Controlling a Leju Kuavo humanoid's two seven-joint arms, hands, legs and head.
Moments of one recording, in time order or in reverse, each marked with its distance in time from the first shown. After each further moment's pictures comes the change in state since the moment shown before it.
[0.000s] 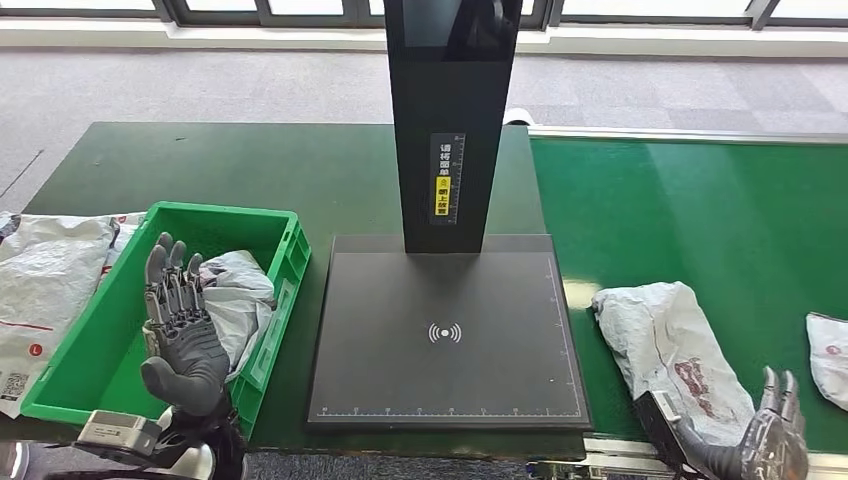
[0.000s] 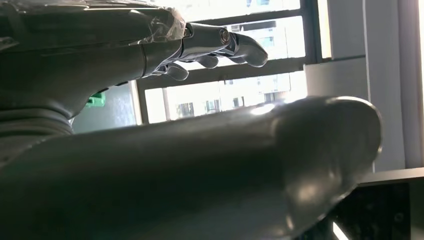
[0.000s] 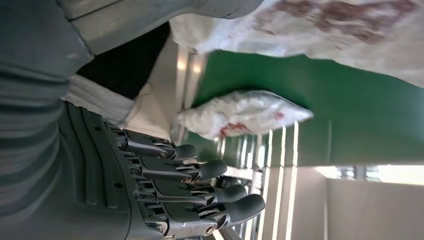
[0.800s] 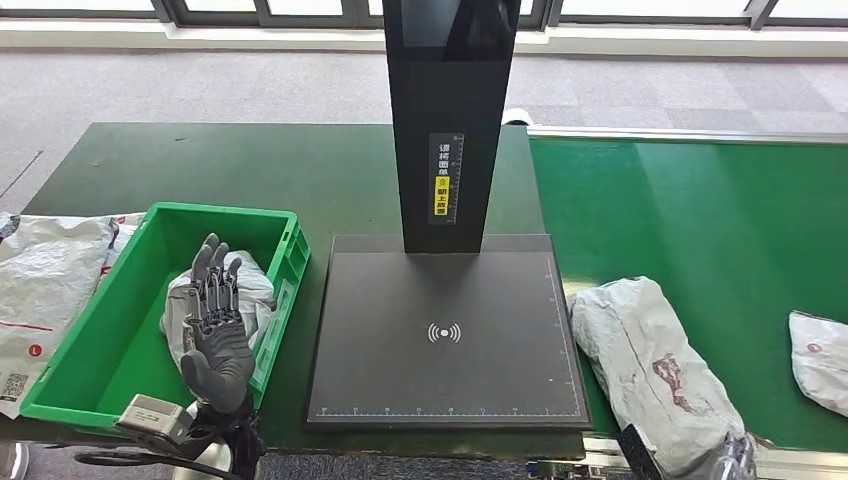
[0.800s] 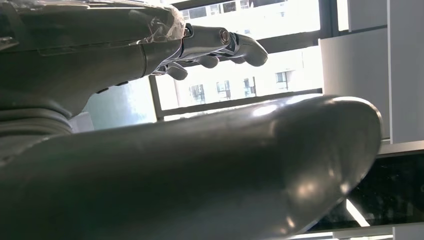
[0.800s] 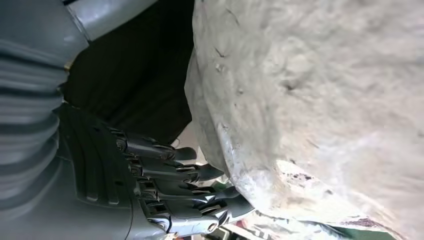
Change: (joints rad) left arm -0.012 -0.033 0.004 0.058 -0.055 -0.069 0.018; right arm -0.050 -0.069 0.026 0.382 0.004 -0.035 0.149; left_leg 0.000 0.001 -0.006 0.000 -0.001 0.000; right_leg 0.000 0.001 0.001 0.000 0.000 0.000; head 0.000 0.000
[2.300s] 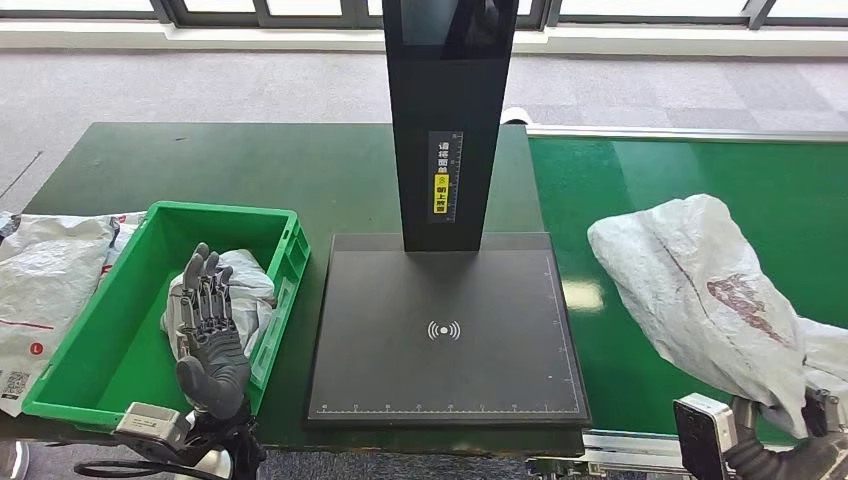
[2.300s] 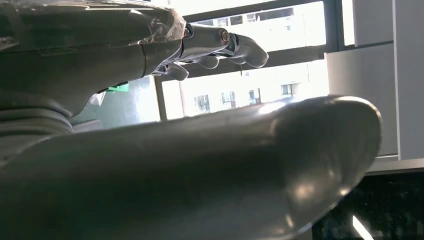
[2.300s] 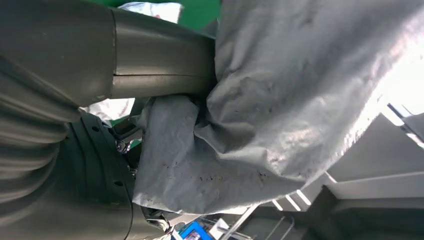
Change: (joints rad) left arm 0.024 -0.003 0.002 0.005 0.018 0.066 -0.015; right arm 0.091 0.100 0.171 -0.523 -0.696 -0.439 -0.498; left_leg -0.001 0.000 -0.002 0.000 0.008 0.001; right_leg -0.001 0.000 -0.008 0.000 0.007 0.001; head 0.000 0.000
